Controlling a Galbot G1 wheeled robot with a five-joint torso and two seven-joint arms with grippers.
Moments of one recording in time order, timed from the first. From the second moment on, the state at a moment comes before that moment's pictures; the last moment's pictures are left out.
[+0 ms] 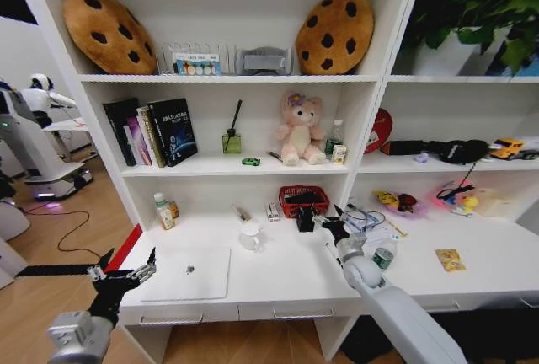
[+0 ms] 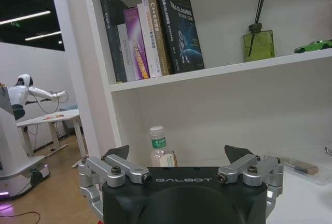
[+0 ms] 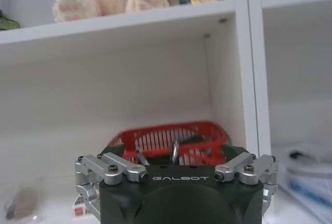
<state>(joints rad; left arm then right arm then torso) 1.91 -1.15 -0.89 -2.44 -0.40 0.20 -0.22 -1.07 0.94 0.21 1.76 0.75 -0.03 0.33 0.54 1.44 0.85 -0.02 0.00</state>
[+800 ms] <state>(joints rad) 1.91 -1.15 -0.89 -2.44 -0.40 0.20 -0.22 -1.00 0.89 0.16 1.58 0.94 -0.38 0.31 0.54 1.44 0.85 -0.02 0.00</state>
